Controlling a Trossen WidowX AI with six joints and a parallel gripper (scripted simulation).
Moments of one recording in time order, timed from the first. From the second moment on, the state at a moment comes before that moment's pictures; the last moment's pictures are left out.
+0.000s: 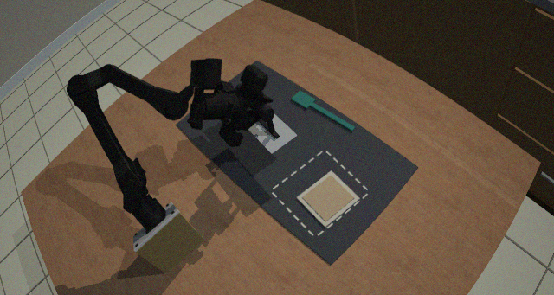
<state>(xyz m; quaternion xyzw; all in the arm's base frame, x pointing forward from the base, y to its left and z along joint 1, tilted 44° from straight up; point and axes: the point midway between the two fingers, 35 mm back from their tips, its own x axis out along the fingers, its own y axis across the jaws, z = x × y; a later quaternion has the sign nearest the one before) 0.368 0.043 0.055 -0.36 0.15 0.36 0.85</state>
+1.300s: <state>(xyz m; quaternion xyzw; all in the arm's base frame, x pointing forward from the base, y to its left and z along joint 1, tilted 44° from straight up) 0.387 0.002 0.022 -0.35 0.20 0.34 0.85</state>
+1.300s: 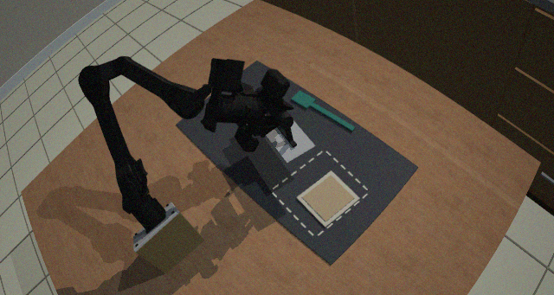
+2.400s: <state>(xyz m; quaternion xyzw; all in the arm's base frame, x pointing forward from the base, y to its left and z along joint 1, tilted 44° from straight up) 0.425 -0.113 -0.084 -0.36 0.22 0.36 0.83</state>
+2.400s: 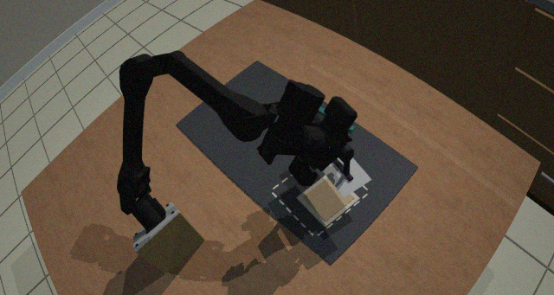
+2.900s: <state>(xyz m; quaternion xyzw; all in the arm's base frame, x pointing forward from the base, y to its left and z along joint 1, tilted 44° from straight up) 0.418 -0.162 -0.144 -0.37 0.20 0.37 0.83</state>
